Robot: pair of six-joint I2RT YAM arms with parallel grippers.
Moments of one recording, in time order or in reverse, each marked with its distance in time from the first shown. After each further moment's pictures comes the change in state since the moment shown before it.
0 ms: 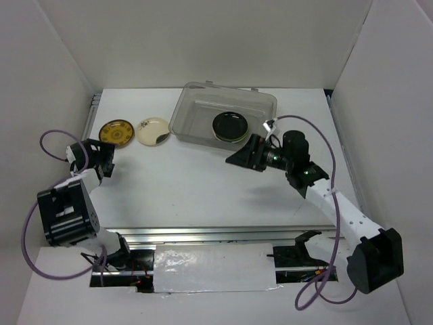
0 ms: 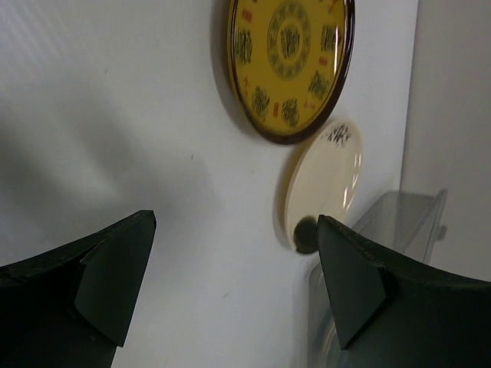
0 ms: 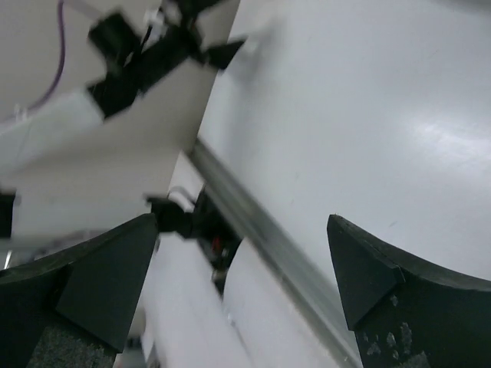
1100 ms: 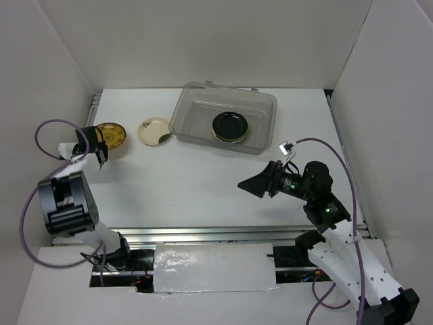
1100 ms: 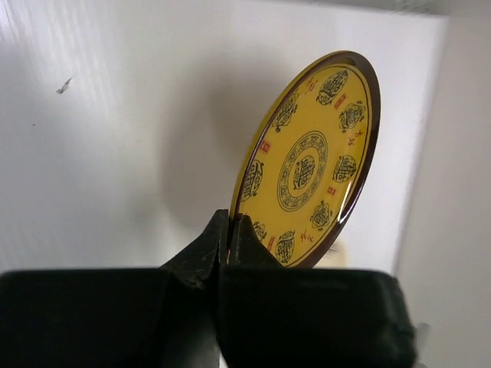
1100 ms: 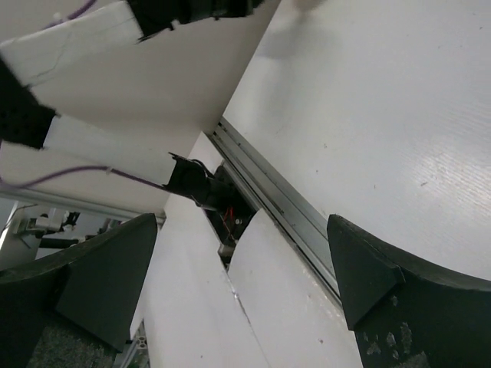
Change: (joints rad) left arm -0.076 0.211 0.255 -0.172 -0.390 -0.248; right arm 0.050 -0.500 -0.259 -0.079 -0.057 0.032
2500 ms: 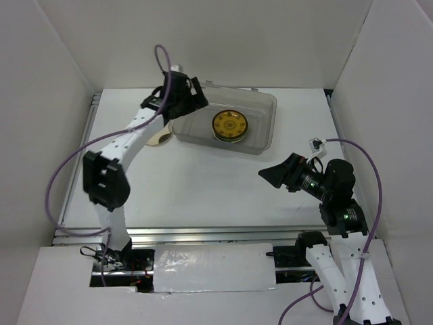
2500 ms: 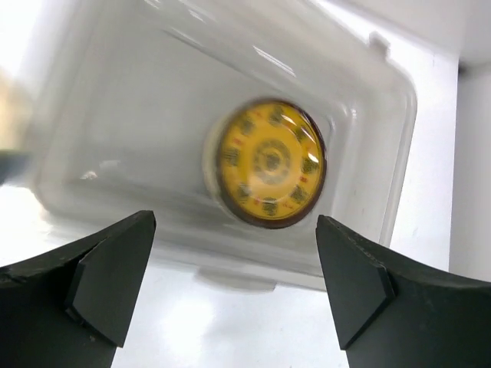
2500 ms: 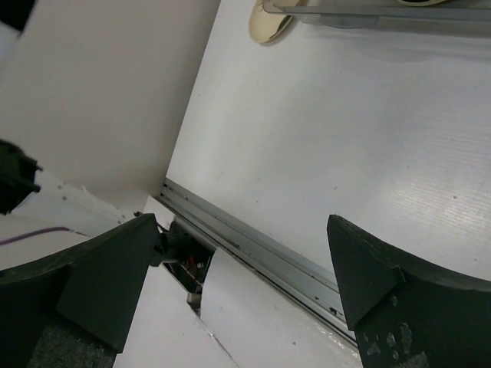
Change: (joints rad) left arm -0.742 0.363 0.994 -0.461 0.190 0.634; right arm -0.291 -0.063 0.189 -0.393 0.051 -0.121
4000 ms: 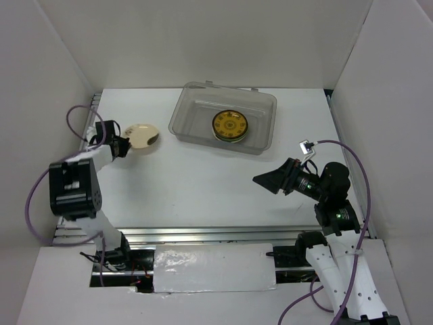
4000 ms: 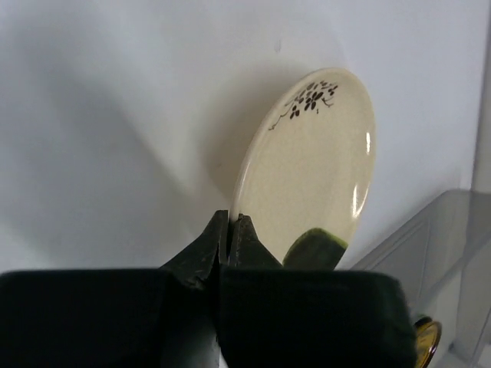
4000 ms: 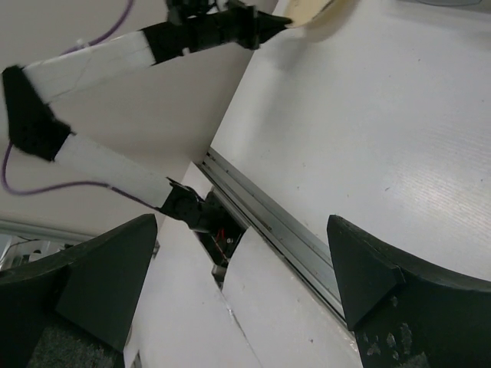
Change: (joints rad) left arm 0.601 -0.224 -0.894 0.502 0.046 -0.390; right arm 0.005 -0.015 -0.132 0.235 -0.214 0.081
